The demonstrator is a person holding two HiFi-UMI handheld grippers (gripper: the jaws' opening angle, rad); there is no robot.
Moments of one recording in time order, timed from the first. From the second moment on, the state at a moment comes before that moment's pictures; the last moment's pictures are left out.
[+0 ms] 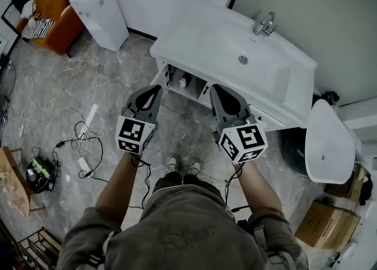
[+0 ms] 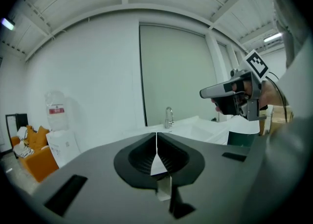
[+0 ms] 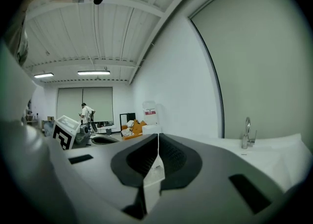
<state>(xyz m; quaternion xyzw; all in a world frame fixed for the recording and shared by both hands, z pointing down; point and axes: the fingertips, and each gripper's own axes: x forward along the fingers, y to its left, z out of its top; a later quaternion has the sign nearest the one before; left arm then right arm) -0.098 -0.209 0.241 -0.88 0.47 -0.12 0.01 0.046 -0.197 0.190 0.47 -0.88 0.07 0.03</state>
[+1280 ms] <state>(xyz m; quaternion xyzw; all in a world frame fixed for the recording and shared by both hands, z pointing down) 0.021 -0.106 0.135 -0.93 0.35 -0.07 0.11 0.138 -0.065 0.099 0.50 -0.87 0.02 0.02</state>
